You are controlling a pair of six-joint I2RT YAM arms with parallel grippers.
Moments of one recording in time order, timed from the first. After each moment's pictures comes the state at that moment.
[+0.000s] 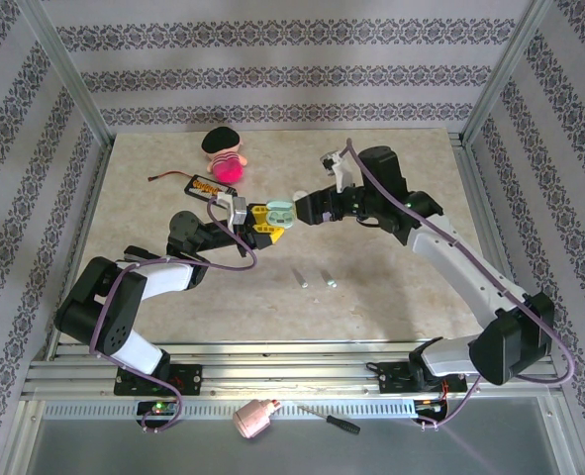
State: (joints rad) left arm -0.36 1.54 0.59 1.25 0.96 -0.30; right arm 0.46 1.35 1.24 -0.47 -0.56 0.24
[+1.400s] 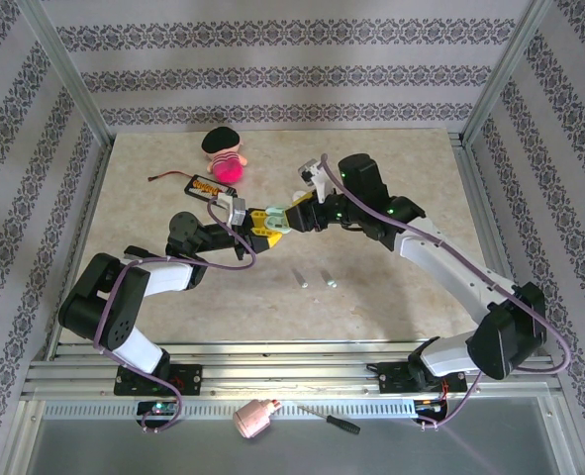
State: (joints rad) left arm -0.34 1.57 0.58 1.27 1.05 -0.39; right arm 0.57 1.40 1.22 -0.39 -0.56 0.13
